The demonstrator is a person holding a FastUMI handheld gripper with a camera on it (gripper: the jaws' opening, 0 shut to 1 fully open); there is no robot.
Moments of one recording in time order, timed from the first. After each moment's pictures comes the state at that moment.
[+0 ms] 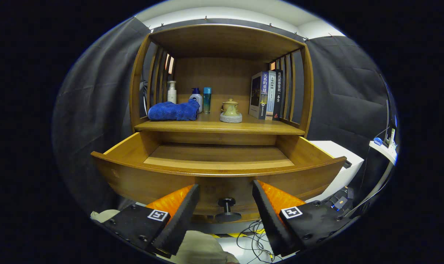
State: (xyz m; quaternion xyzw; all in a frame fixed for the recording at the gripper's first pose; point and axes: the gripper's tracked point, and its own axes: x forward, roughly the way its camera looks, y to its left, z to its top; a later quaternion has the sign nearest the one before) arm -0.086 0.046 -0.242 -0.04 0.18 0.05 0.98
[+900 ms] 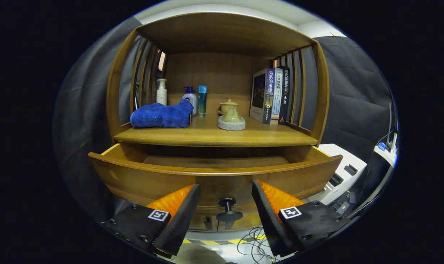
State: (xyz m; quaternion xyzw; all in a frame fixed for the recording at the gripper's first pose) arm 0.003 0.056 -0.238 -0.04 0.19 0.04 0.98
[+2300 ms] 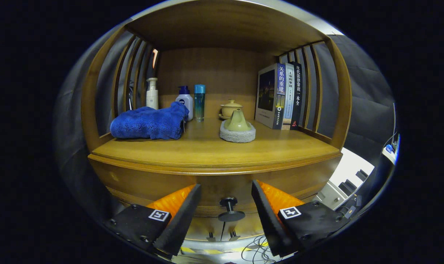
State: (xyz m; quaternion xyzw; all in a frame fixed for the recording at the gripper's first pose) arm 0.077 0.067 -0.240 -0.03 0.18 0.04 0.98
